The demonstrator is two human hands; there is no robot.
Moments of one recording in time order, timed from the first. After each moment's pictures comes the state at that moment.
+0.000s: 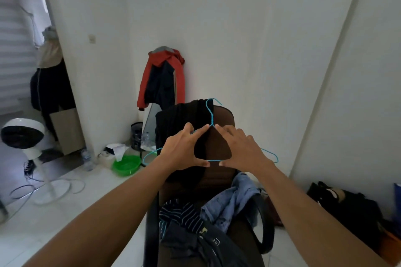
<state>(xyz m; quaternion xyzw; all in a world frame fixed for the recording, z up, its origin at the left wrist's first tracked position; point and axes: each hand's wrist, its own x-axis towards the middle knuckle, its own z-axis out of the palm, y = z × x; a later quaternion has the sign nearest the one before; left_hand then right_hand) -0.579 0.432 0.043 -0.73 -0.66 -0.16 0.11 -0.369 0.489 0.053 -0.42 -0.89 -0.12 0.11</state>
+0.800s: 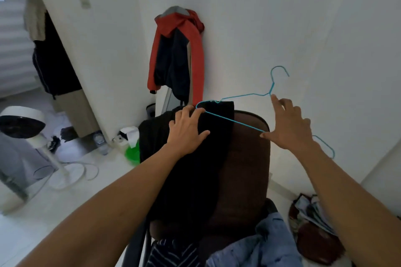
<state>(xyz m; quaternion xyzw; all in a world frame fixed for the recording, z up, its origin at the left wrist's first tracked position) -0.674 0.848 -0.011 -0.60 -0.77 -0.22 0.07 -0.414 0.941 0.036 -0.56 -0.81 -0.05 0.13</state>
